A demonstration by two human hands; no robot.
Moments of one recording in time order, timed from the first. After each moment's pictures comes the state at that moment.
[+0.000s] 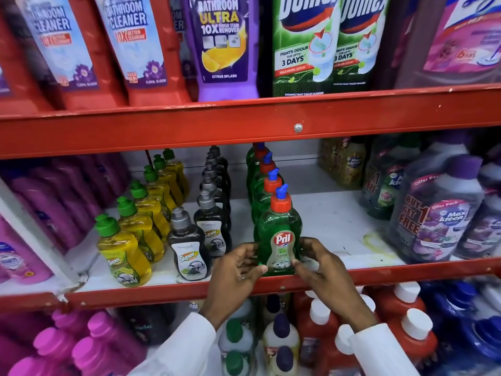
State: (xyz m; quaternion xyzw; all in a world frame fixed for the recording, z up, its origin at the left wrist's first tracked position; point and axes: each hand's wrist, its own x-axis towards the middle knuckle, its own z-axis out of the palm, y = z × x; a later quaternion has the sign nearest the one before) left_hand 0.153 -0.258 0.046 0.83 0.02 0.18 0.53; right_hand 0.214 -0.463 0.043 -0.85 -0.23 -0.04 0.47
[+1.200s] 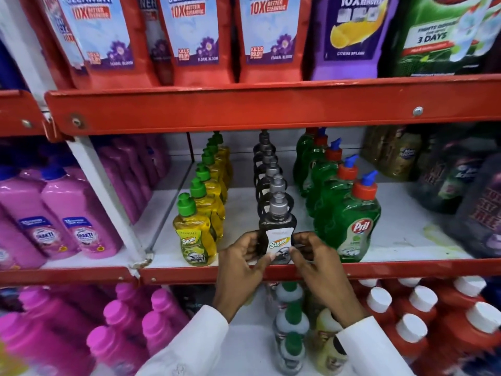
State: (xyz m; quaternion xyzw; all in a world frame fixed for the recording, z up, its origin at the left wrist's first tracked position) left_hand 0.108 -0.158 0.044 0.80 0.04 0.24 0.55; right_hand 0.163 -0.324 0.049 -0.84 -0.21 -0.05 0.49
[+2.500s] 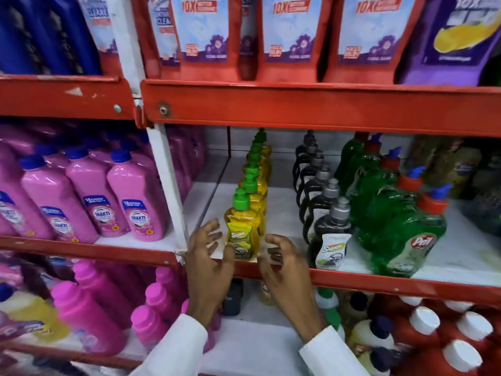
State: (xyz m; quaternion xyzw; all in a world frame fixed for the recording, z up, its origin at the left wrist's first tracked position) left_hand 0.050 -0.053 0.041 0.75 0.17 0.42 0.48; right_hand 0.106 -0.198 0.043 -0.81 -0.26 -0.10 0.52
